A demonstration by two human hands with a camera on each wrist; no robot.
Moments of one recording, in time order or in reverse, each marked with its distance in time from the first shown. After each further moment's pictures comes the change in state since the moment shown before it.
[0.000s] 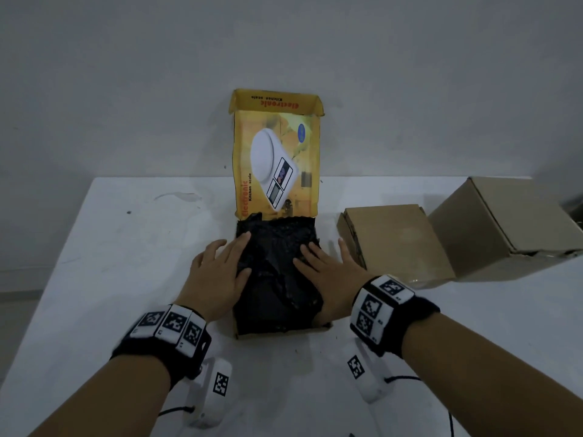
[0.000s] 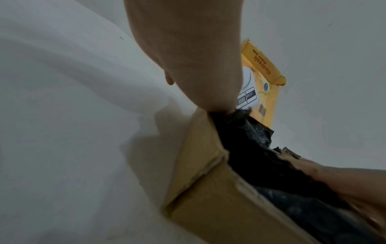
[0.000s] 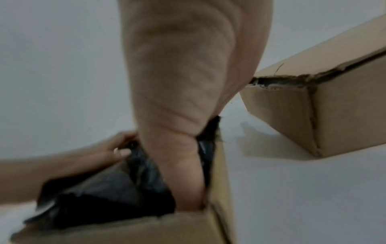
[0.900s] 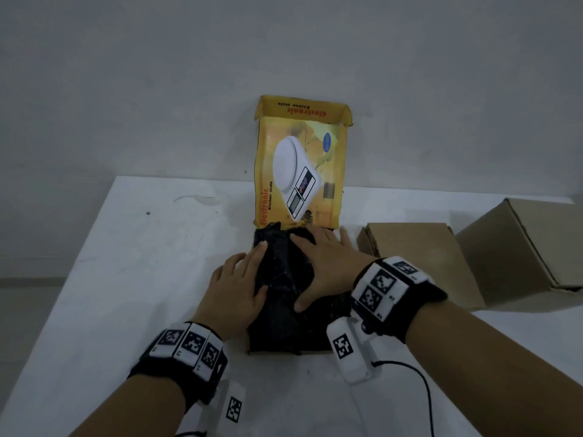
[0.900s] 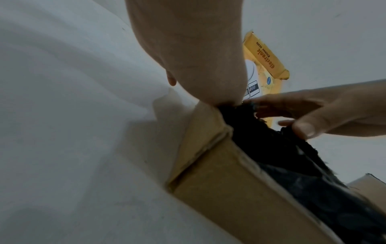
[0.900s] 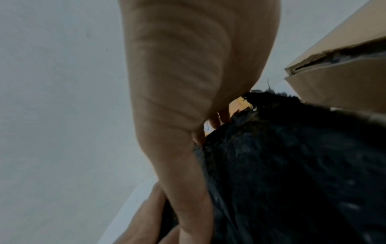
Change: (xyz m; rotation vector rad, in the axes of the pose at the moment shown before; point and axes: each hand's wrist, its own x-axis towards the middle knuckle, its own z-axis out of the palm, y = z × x) left_hand -0.001 0.004 0.007 -0.059 0.014 0.005; right_hand 0.030 0.002 -0.060 0.303 0.095 -0.001
